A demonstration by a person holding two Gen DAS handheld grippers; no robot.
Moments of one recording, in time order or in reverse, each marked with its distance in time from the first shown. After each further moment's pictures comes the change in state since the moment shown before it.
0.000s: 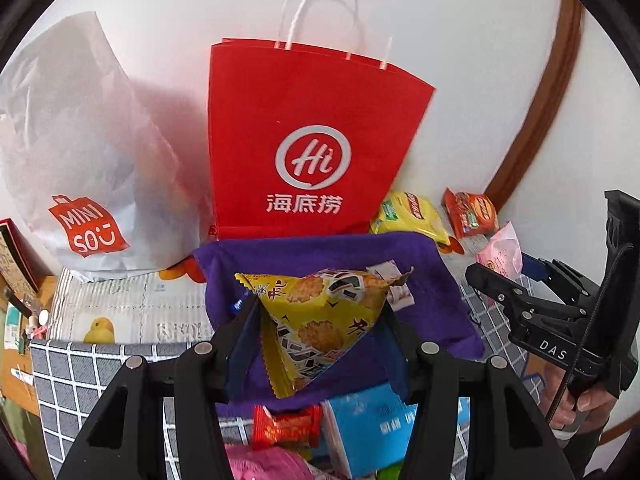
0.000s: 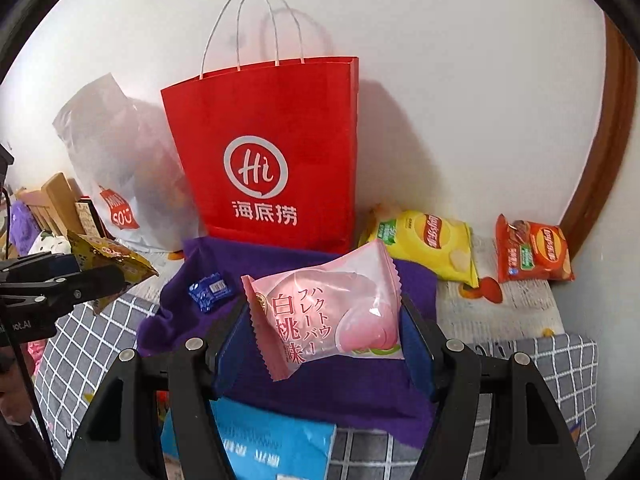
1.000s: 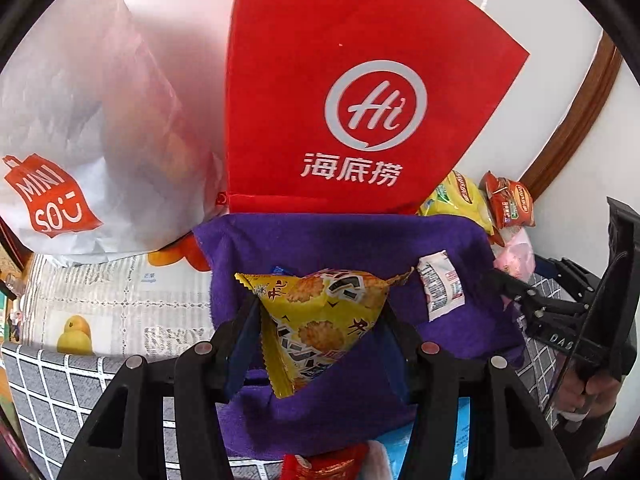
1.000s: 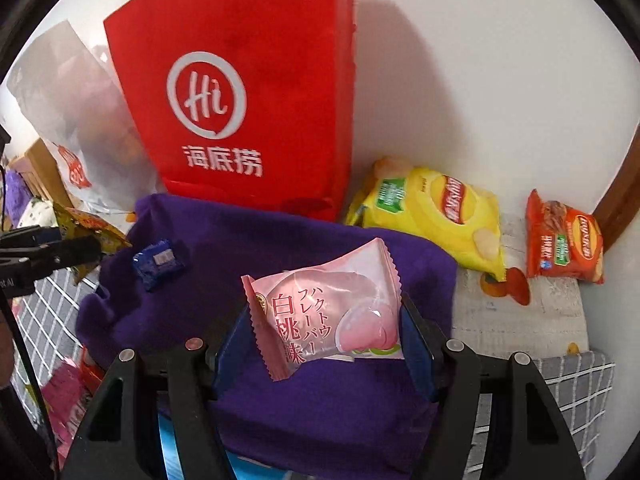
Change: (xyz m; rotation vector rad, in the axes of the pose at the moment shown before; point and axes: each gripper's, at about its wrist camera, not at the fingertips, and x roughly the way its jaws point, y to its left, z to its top) left arm 0.083 0.045 0.010 -0.059 0.125 0.007; right arm 0.096 -0.027 -0.006 -0.052 0.154 -0.001
